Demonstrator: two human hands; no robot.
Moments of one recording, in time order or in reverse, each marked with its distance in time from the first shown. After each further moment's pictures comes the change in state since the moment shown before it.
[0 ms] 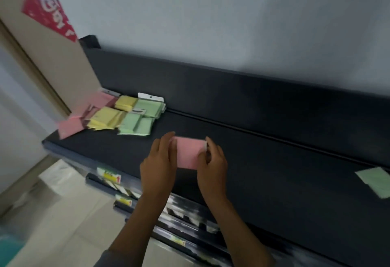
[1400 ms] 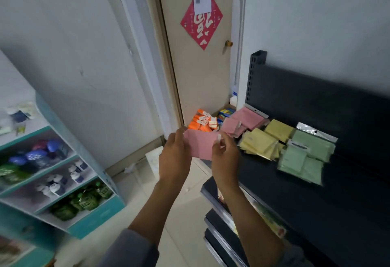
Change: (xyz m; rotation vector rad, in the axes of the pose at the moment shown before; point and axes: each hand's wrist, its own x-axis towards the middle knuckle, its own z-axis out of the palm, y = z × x) left_hand 0.106 -0.332 -0.213 0.203 0.149 -0.383; right_hand -0.036 -0.136 0.411 0.125 -0.338 -0.141
